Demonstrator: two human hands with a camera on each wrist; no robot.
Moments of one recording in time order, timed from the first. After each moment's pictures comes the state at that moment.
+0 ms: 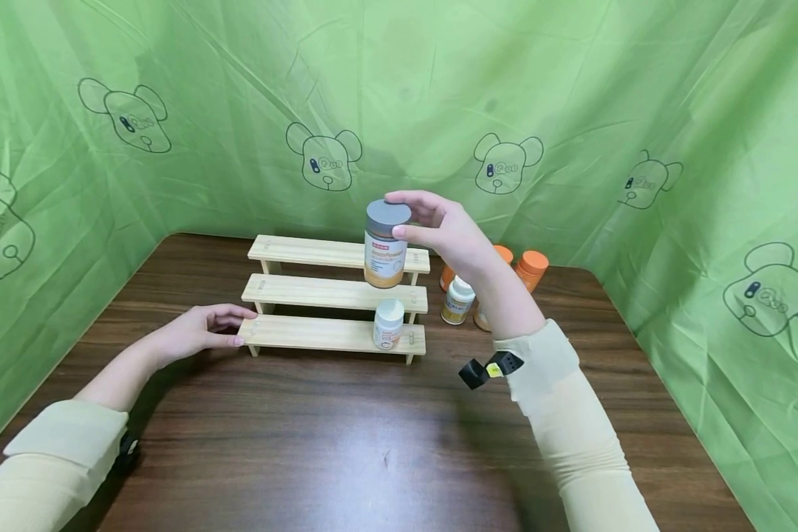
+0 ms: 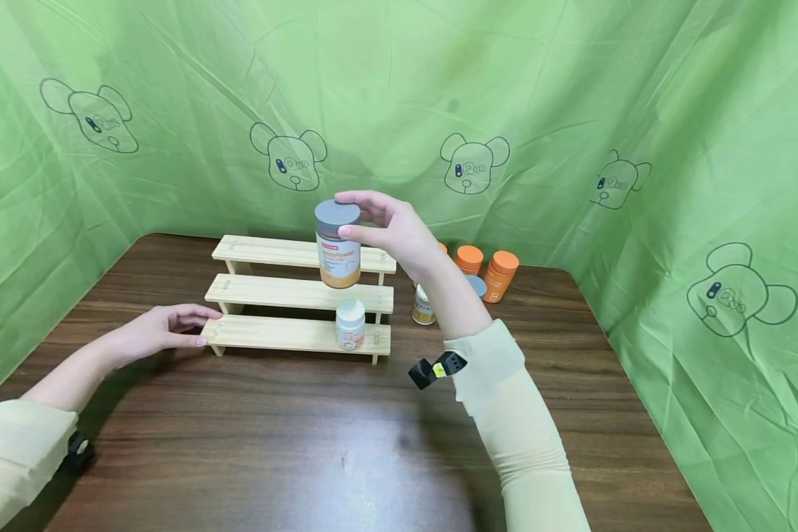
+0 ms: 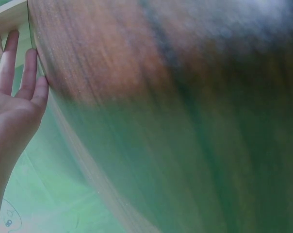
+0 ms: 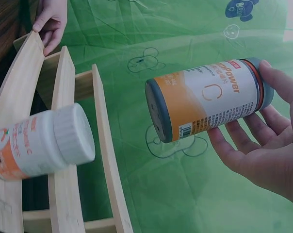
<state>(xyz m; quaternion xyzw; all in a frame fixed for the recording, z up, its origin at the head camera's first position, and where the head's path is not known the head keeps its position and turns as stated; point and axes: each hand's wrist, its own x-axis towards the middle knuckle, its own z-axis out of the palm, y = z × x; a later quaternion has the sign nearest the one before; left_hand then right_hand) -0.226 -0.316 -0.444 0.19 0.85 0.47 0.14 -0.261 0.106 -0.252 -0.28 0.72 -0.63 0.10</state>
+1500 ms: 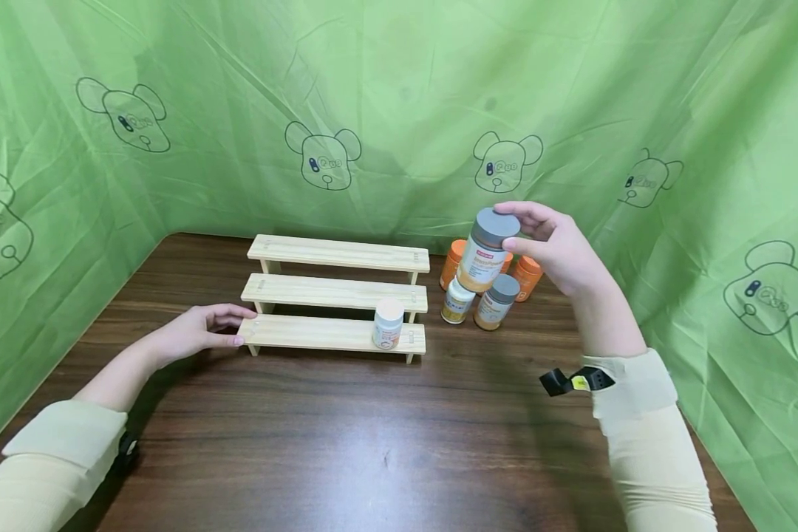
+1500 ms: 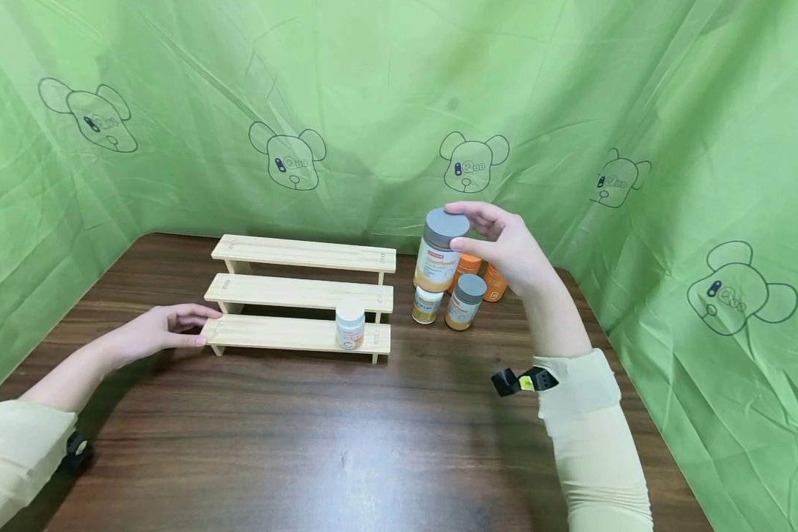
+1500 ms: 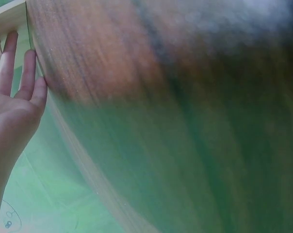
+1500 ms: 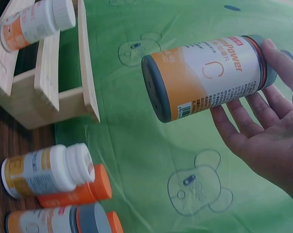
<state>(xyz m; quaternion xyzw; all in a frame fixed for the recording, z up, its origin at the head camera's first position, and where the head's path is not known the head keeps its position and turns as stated) -0.225 -0.316 -0.445 0.19 0.85 0.47 0.14 -0.252 0.232 -0.255 -0.29 0.70 -0.66 0.04</state>
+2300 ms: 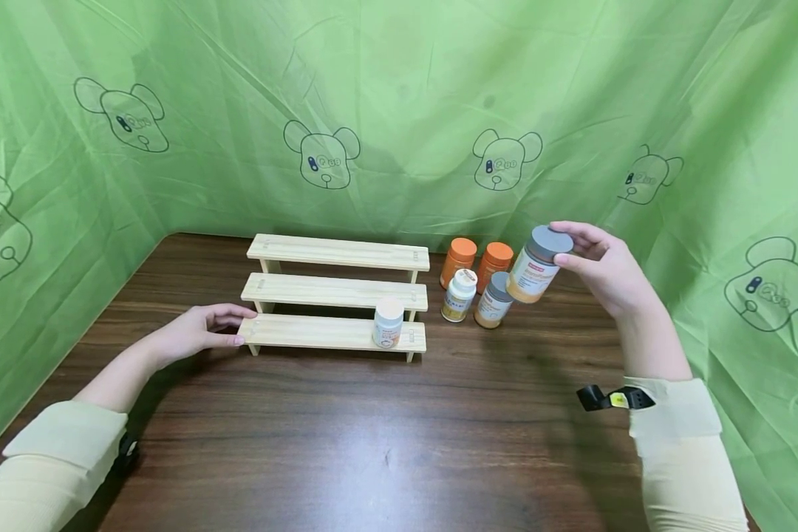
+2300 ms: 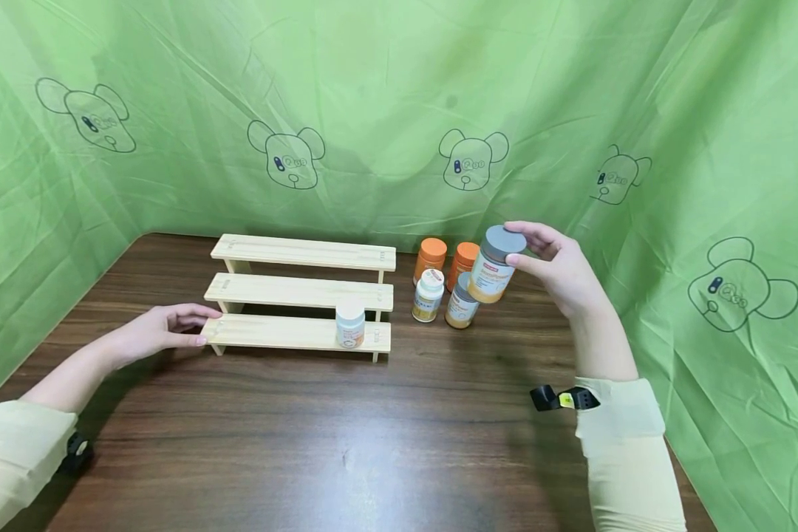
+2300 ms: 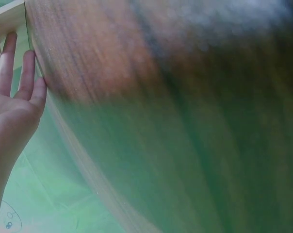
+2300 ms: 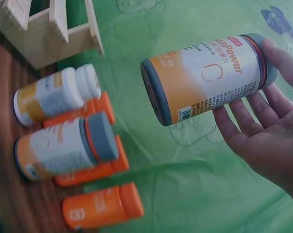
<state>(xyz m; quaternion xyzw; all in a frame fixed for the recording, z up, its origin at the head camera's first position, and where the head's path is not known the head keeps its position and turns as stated) -0.225 -0.317 -0.446 0.19 0.84 0.48 0.14 -0.242 0.302 -0.282 -0.25 0.67 -0.70 0.00</state>
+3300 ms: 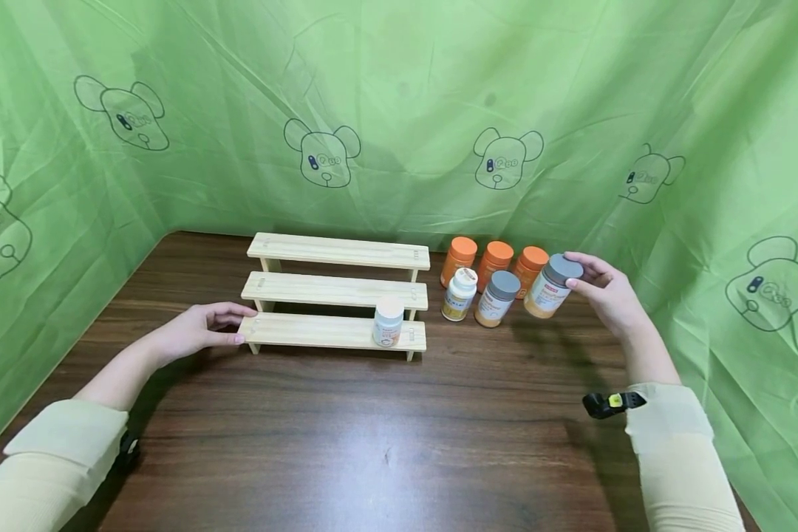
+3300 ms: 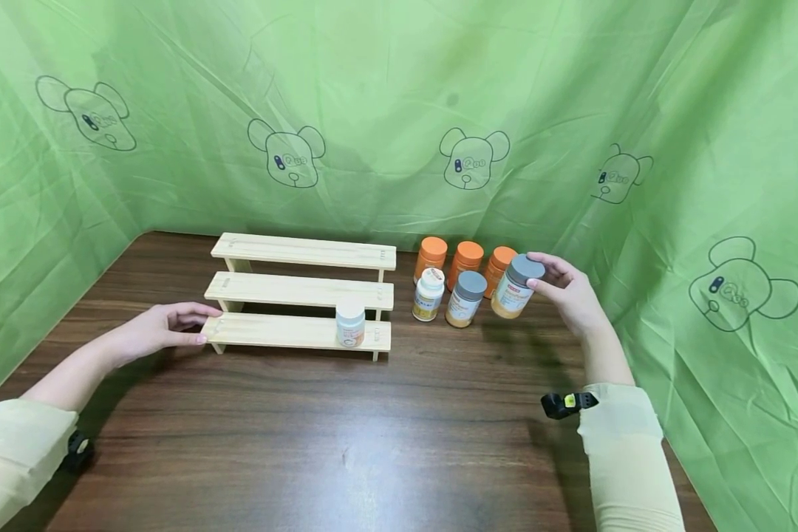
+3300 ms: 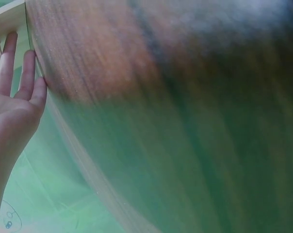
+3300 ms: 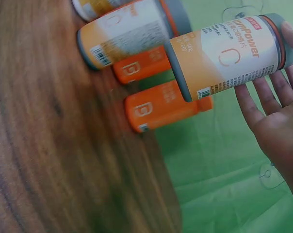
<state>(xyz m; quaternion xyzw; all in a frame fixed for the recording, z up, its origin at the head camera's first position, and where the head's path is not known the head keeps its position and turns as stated) -0.225 -0.316 -0.445 0.17 0.85 0.47 0.14 -0.268 0.366 -0.362 -0.20 0.68 -0.71 -0.02</state>
